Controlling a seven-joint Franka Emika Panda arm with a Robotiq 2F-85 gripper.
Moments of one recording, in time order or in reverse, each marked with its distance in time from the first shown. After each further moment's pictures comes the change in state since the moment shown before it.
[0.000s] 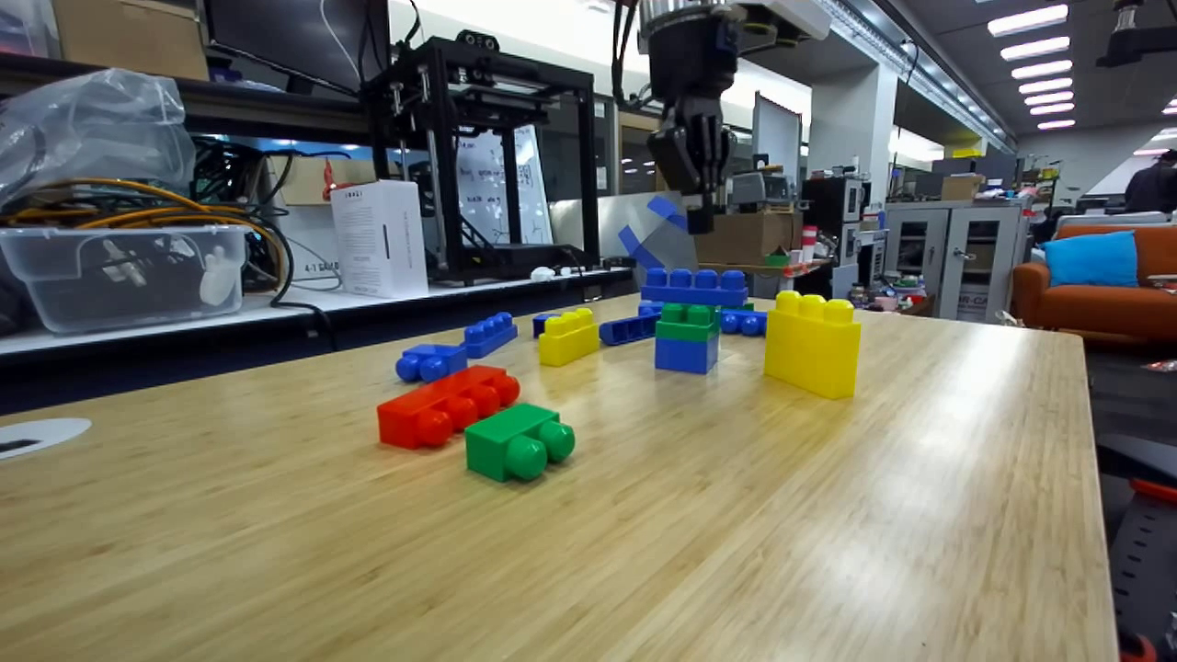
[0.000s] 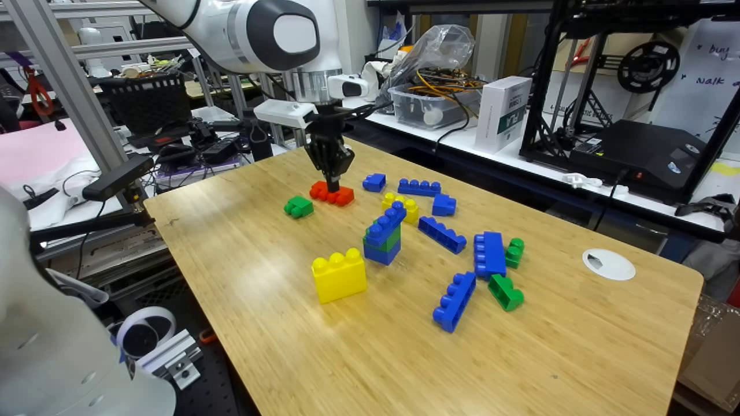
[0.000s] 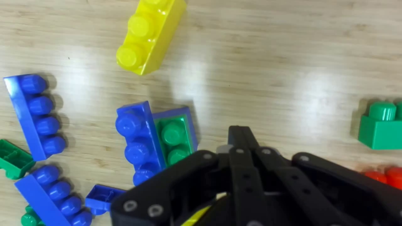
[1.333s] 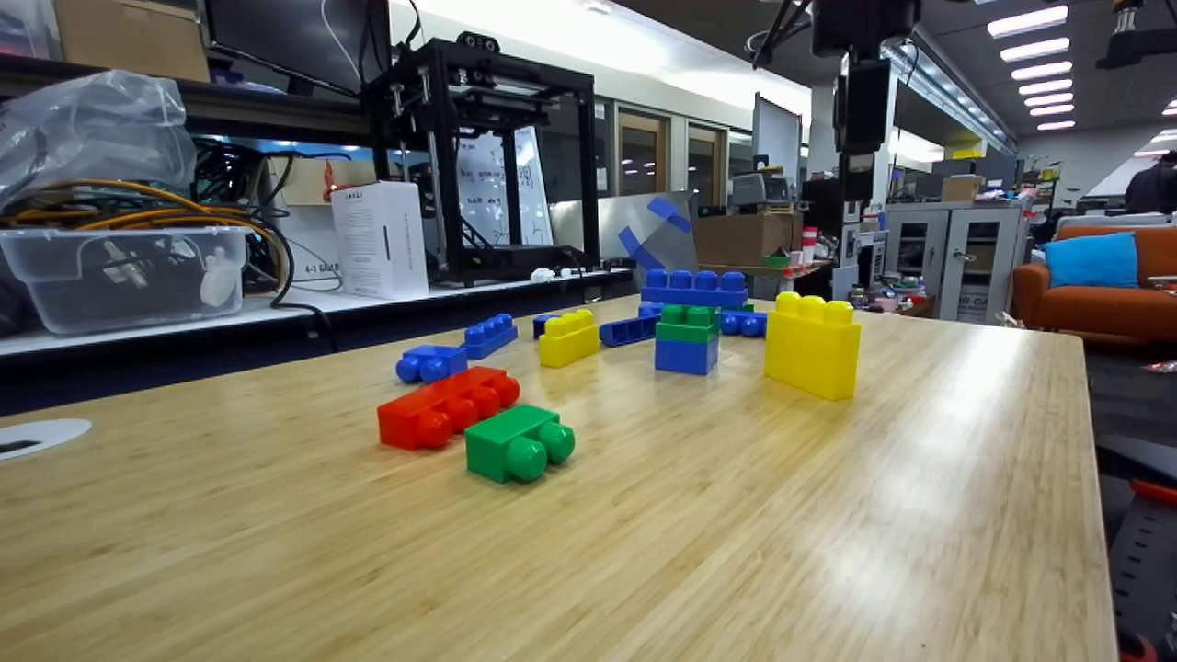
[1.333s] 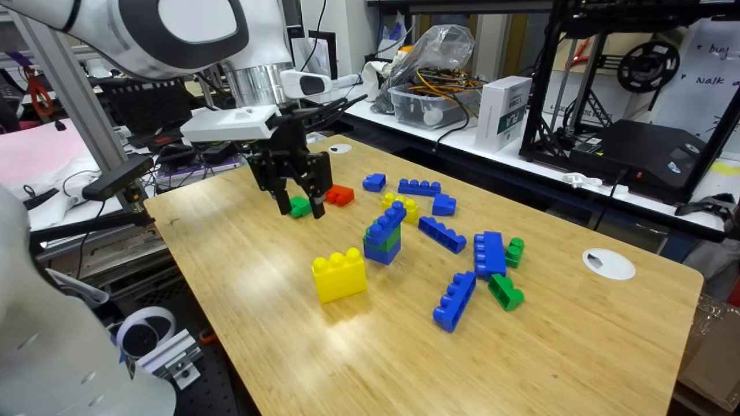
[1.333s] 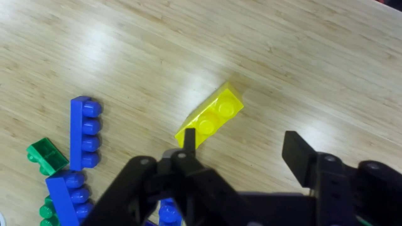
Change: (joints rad) arm -0.001 -0.461 -0.116 -0.351 -0.105 -0.062 -0.384
